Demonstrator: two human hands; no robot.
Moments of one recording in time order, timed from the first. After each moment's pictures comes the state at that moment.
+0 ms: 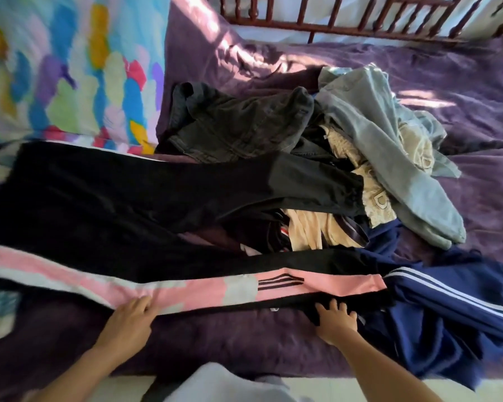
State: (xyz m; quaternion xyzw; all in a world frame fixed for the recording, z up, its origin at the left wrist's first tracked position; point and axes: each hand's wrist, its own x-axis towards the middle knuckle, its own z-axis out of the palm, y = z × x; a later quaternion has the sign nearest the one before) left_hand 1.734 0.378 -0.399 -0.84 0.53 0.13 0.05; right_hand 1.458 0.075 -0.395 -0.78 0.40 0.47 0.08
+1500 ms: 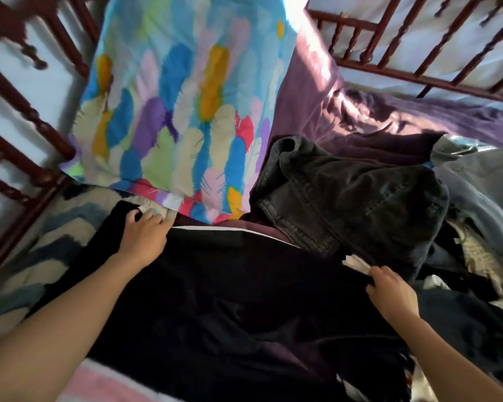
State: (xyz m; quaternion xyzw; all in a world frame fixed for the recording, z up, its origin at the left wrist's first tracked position) left_hand 2.105 0.294 -0.359 -0.92 0.35 0.09 0.16; right_hand 1.794 -0.037 -0.355 -0.90 0.38 0.20 0.03
